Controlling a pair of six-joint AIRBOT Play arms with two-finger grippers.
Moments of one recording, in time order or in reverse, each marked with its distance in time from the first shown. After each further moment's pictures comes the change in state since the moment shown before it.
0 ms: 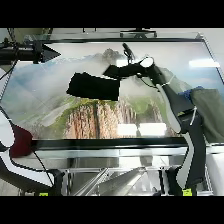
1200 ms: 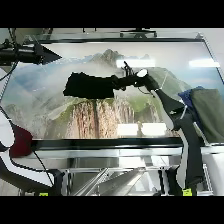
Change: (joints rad) left arm -0.001 0.000 0.000 0.001 -0.054 0.062; right arm -0.005 -0.094 -0.049 0.144 -0.033 0.068
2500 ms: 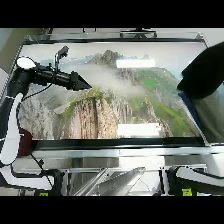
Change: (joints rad) left arm -0.261 0.156 -0.477 -0.002 0.035 -0.005; right arm -0.967 0.785 -0.266 0.024 -0.005 -0.202
